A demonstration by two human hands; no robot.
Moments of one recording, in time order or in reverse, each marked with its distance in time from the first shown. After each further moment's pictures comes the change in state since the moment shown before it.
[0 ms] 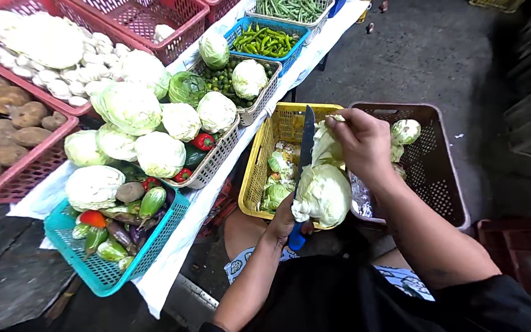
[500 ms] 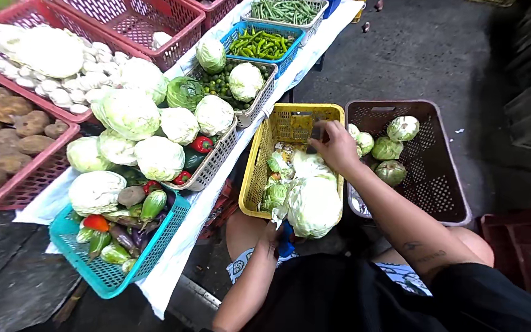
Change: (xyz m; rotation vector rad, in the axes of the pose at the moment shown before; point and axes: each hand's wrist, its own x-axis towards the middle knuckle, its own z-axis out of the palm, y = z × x) left_hand -0.033 -0.019 -0.021 -0.017 0.356 -0.095; right_hand -0.013 0.091 0.047 -0.216 -0.185 0.165
